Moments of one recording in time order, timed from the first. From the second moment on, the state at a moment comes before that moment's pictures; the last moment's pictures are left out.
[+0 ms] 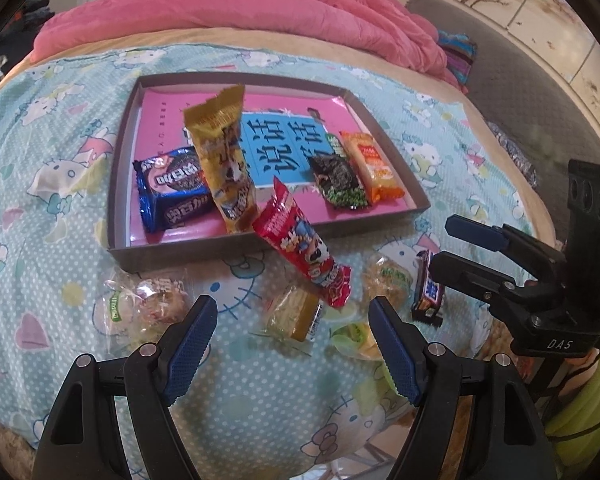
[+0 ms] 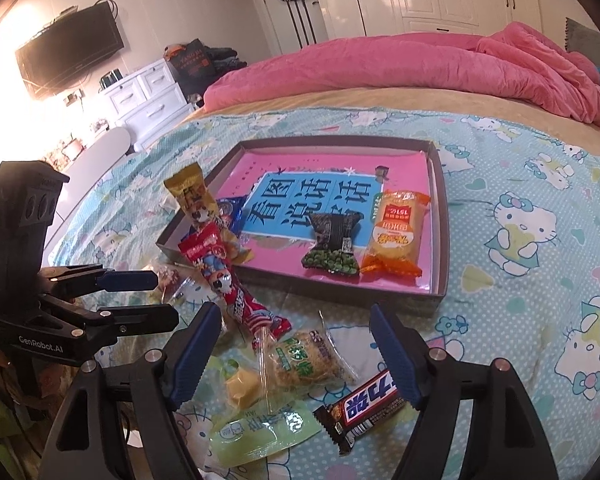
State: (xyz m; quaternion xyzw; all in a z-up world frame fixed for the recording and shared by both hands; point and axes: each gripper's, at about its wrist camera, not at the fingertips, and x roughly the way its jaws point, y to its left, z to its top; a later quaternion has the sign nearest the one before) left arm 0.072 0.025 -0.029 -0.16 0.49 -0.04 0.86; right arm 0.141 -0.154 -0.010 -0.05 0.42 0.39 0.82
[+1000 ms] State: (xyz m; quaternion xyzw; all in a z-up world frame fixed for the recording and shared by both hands) left arm 0.096 0.004 -0.068 -0.14 0.54 -0.05 0.83; right arm 0.142 -0.130 -0.061 -0.16 0.49 0.36 0.78
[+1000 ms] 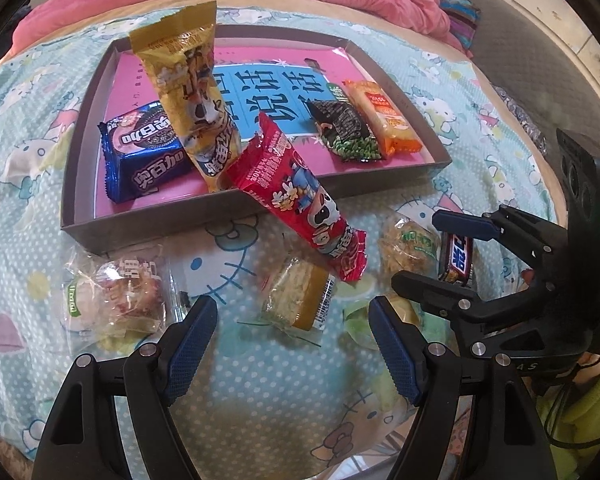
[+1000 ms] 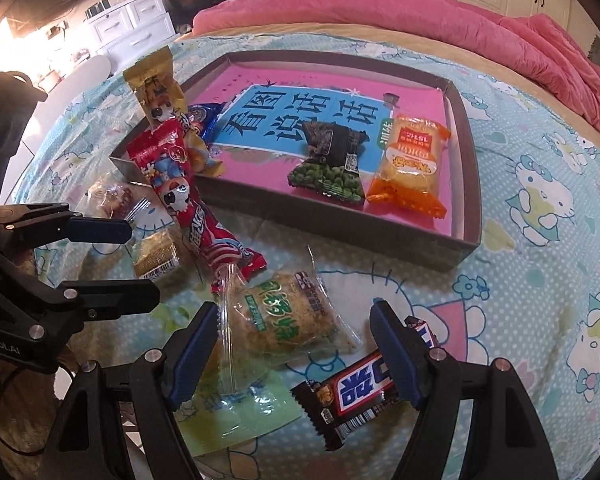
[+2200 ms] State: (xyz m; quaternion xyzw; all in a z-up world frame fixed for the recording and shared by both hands) left arm 0.111 -0.015 -0.081 -0.06 0.54 -0.05 0.84; right arm 0.153 -0.133 -0.061 -0.15 0.48 0.34 0.80
